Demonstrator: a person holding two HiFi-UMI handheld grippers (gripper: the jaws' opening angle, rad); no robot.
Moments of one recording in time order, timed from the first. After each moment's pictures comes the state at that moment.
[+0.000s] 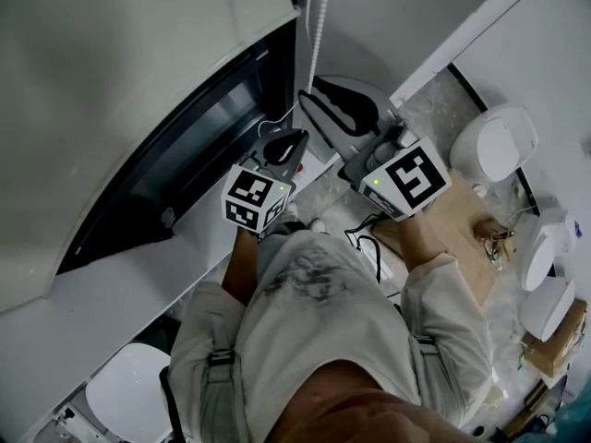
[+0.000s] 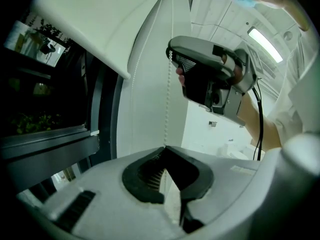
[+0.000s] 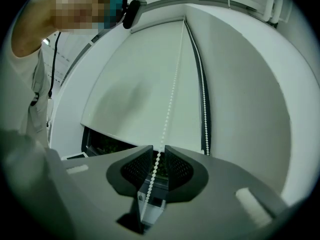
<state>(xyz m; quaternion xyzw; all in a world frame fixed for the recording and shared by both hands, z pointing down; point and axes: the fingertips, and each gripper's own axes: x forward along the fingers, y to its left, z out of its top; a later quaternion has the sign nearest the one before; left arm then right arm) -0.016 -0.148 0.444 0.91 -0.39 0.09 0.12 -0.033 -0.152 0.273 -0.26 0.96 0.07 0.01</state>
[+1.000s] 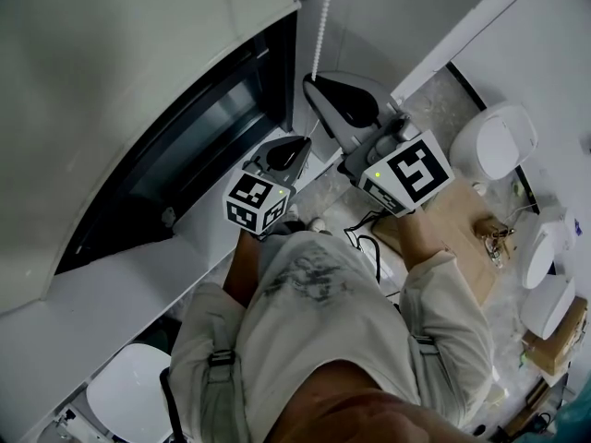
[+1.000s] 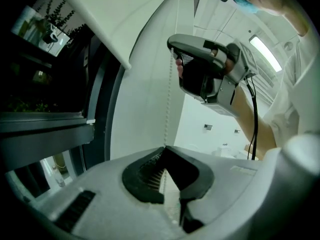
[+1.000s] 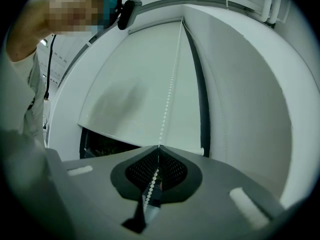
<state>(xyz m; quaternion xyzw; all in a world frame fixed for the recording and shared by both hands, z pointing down) -0.010 -0.133 0.460 0.92 -0.36 0.07 0.15 -0.034 -0.154 0.265 -0.27 0.96 0.06 0.02</state>
